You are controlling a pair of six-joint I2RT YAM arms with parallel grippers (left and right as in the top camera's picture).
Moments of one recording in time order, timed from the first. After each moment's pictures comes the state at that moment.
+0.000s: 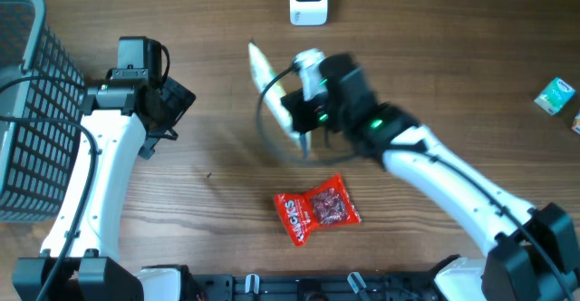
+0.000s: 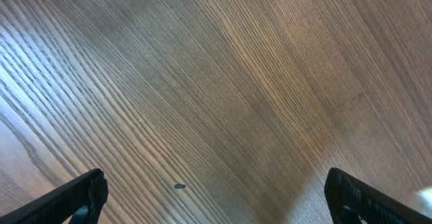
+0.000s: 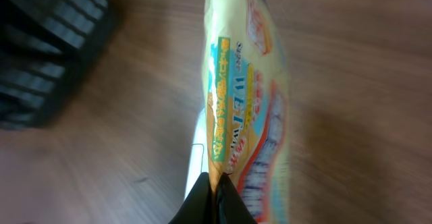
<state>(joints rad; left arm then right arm) -0.01 1.48 1.25 -1.06 -0.14 -0.94 0.57 1.56 1.10 -0.24 -0.35 0.35</state>
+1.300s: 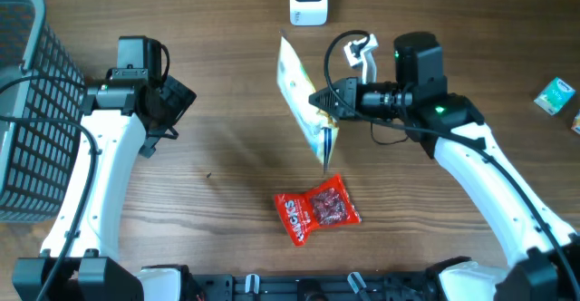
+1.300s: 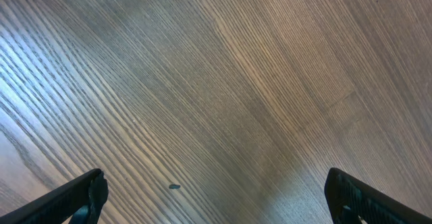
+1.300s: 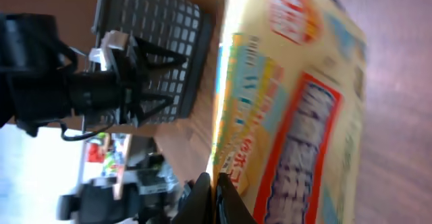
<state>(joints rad) -0.01 1.48 1.25 -1.04 -0.13 -0.94 0.31 1.46 1.05 -0.32 -0.90 0.60</state>
